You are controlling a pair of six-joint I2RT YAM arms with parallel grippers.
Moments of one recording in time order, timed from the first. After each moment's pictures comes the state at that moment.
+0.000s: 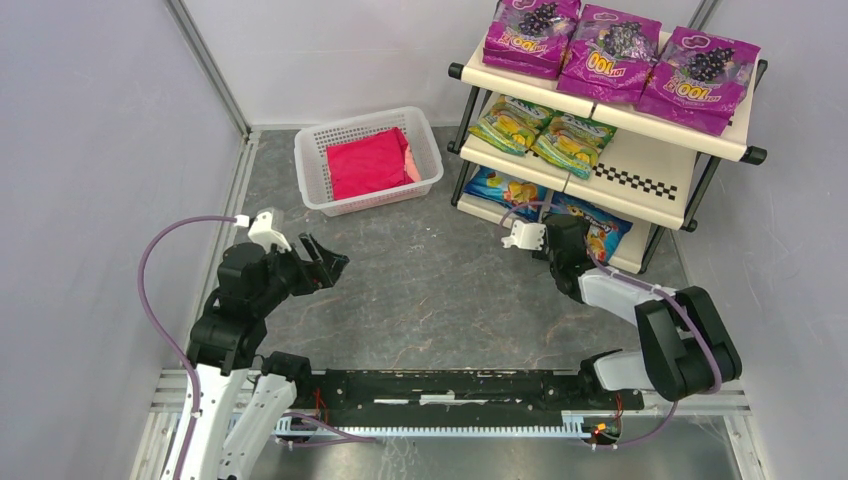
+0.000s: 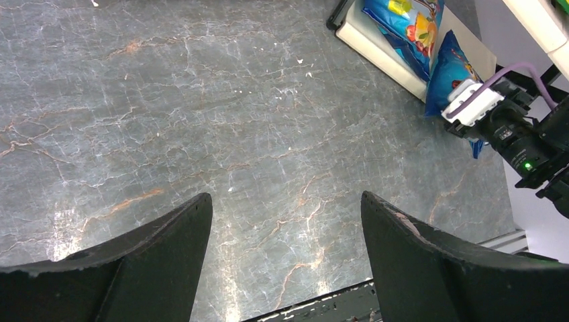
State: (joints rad) left arm -0.20 0.51 0.82 -0.76 0.17 -0.49; right arm 0.31 1.36 0.48 0.25 0.45 -1.25
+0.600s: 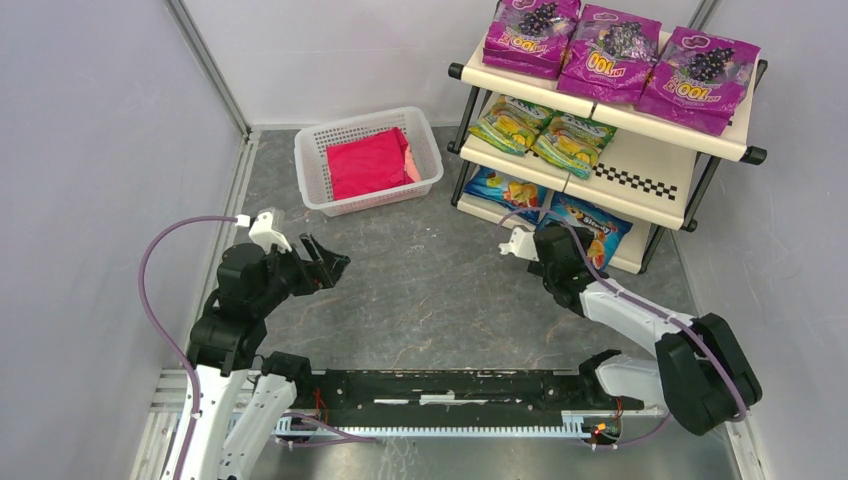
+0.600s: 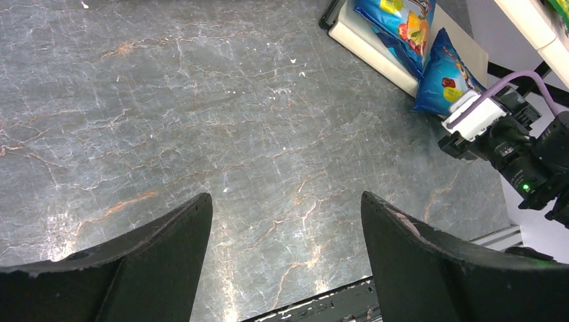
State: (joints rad) left arm -0.20 0.51 0.82 -0.75 0.19 -0.49; right arm 0.47 1.20 0.47 -0.01 0.62 -1.03
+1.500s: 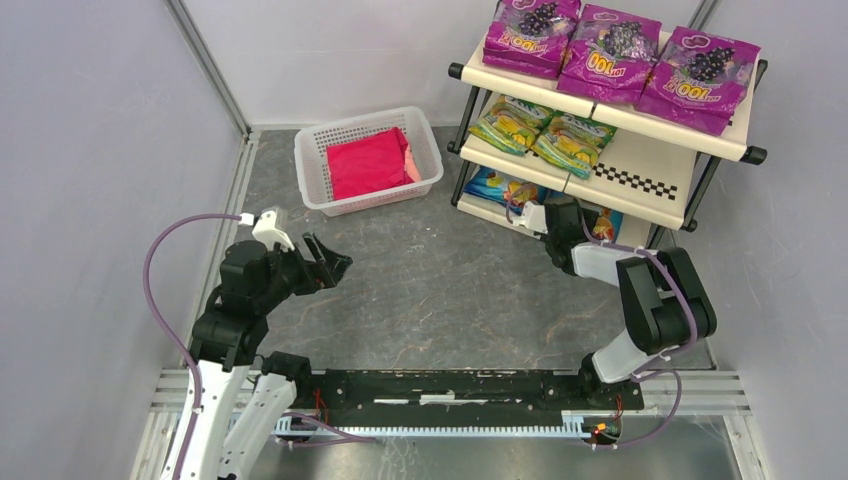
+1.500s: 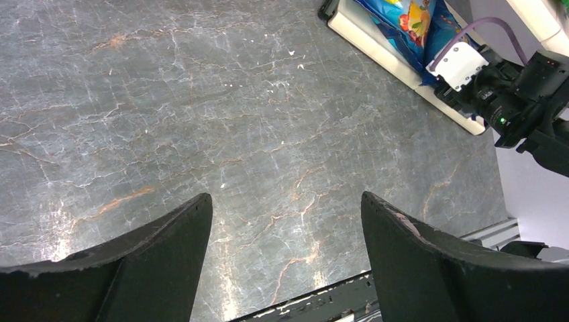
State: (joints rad) left arm -0.20 0.53 0.81 -0.75 0.21 -0.49; right arm 0.23 1.58 0.66 0.19 0.60 -1.18
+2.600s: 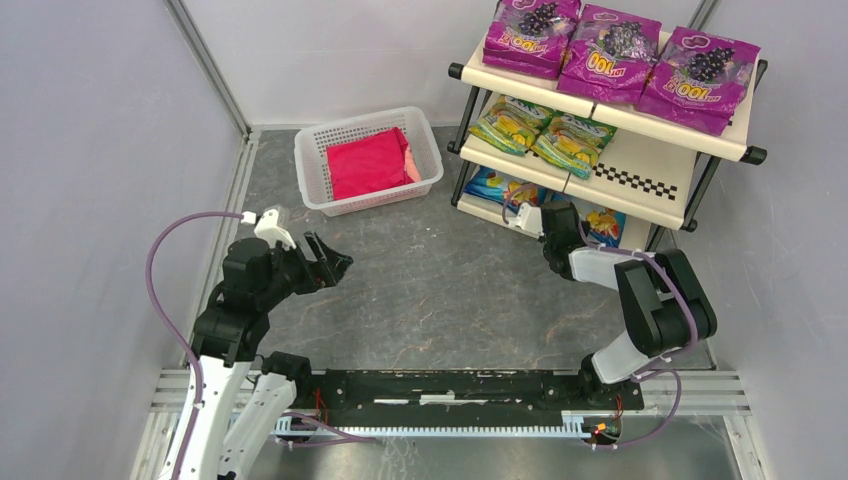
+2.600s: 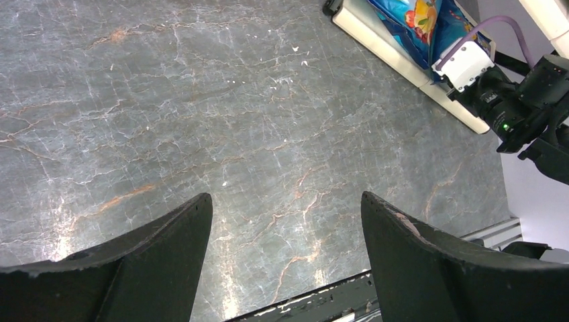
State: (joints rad) left arm -0.20 0.55 0.81 -0.75 0.21 -0.49; right arm 0.26 1.57 0.62 0.24 0.58 -1.11
